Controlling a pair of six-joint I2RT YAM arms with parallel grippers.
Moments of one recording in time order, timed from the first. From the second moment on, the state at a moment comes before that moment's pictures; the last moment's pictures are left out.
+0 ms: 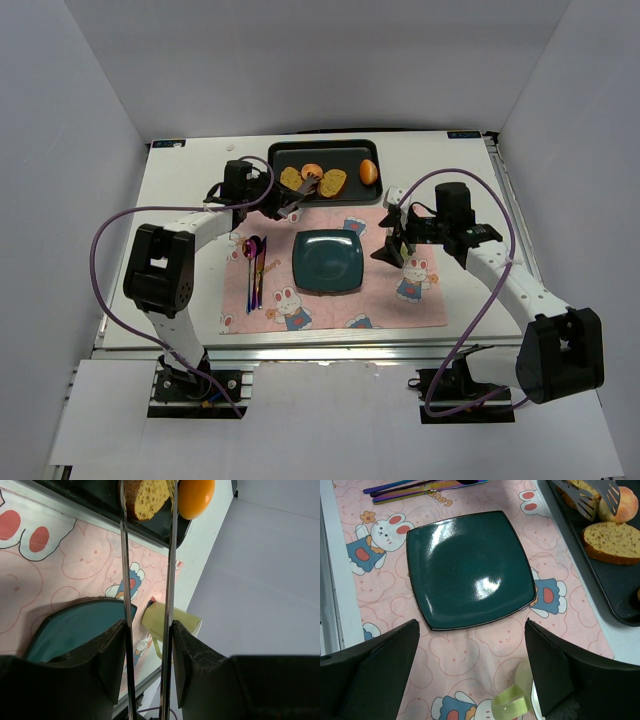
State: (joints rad) left arm -0.26 1.82 1.16 0.05 0.45 -1.21; right arm 0.29 1.26 0.88 -0.29 -0.88 -0.64
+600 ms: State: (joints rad) left arm -0.26 1.83 1.17 0.05 0.43 -1.22; right arm 0.29 1.26 0.88 -0.29 -0.88 -0.64
